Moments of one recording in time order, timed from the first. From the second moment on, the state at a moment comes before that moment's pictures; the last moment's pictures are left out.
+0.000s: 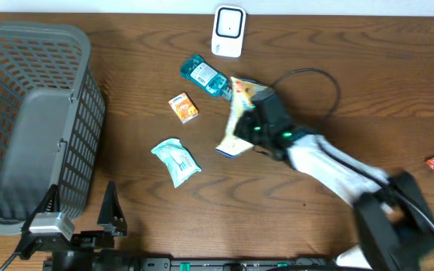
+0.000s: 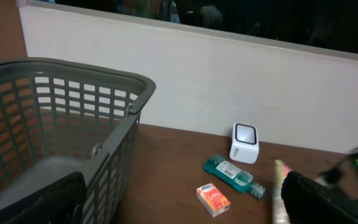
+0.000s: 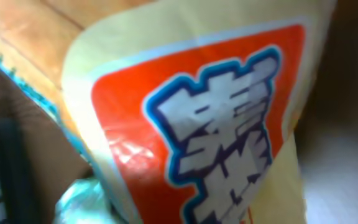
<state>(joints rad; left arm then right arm) -0.13 0.00 0.76 -0.75 -0.11 -0.17 0.50 1.66 0.95 -0.22 -0.17 0.96</state>
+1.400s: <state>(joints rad) -0.13 0.00 0.76 -0.76 -0.11 -0.17 0.34 1.36 0.95 -0.70 -0.25 0.50</state>
